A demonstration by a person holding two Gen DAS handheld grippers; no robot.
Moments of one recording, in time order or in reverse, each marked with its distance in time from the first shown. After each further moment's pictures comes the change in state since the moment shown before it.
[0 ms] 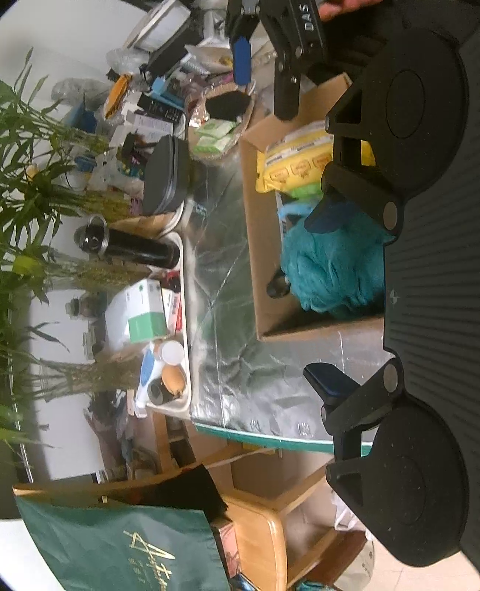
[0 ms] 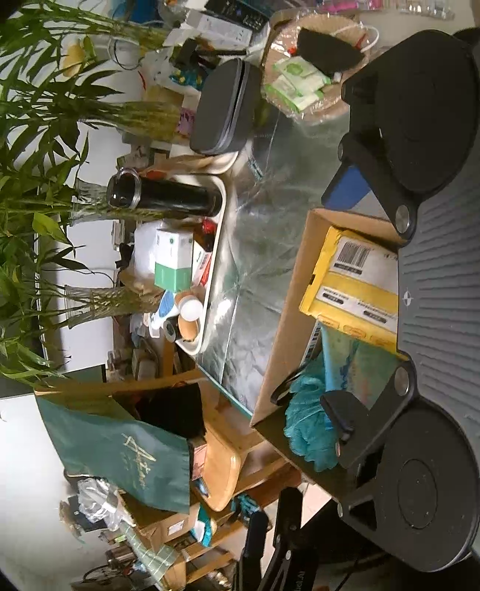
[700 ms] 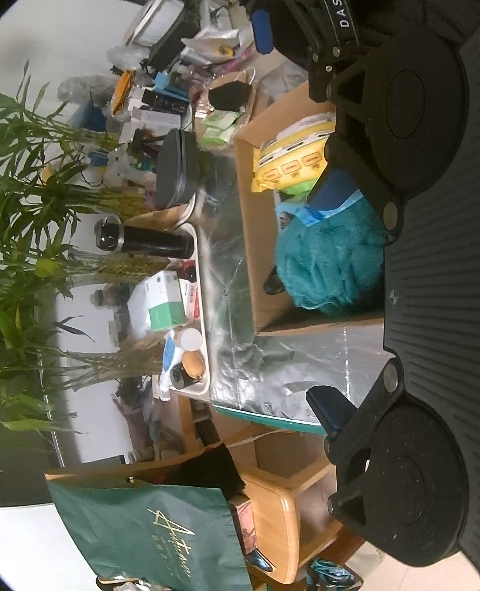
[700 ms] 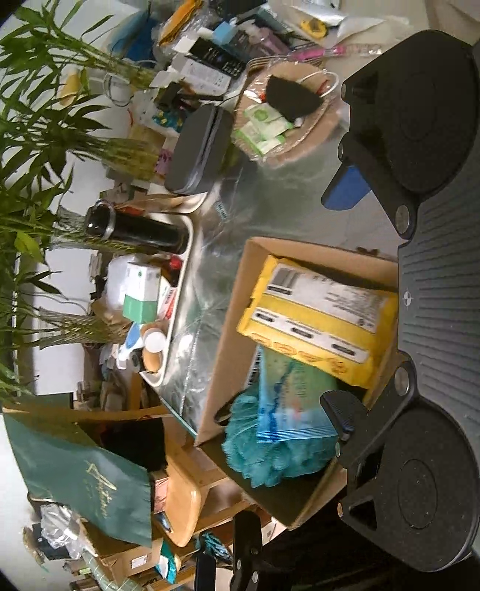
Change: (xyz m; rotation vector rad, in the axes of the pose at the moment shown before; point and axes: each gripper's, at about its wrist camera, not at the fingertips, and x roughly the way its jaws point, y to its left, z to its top) left arm -0.019 -0.022 -0.030 0.035 -0.098 0.077; right arm -0.021 0.024 -0.041 -0.014 0.088 -0.161
